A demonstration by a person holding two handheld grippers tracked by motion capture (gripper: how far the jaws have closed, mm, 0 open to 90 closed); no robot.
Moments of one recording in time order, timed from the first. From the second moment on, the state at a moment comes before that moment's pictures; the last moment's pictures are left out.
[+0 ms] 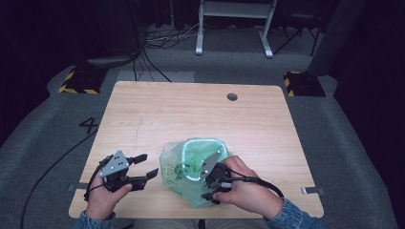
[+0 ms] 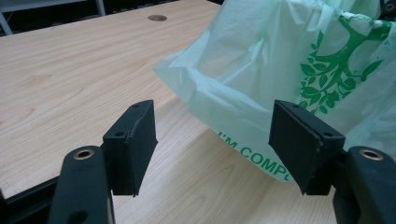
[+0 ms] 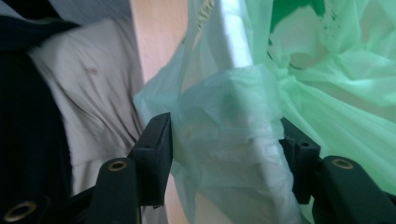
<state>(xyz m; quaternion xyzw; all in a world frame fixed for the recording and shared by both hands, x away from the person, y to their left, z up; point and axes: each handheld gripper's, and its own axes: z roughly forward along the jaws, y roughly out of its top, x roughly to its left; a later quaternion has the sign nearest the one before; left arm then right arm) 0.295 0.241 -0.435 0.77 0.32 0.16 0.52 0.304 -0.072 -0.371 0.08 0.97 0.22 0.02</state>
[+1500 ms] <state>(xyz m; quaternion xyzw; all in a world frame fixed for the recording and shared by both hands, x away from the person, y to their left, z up) 0.284 0.146 -0.443 0.82 0.23 0.14 0.51 0.293 -0.145 -0.400 0.25 0.88 0.40 0.09</state>
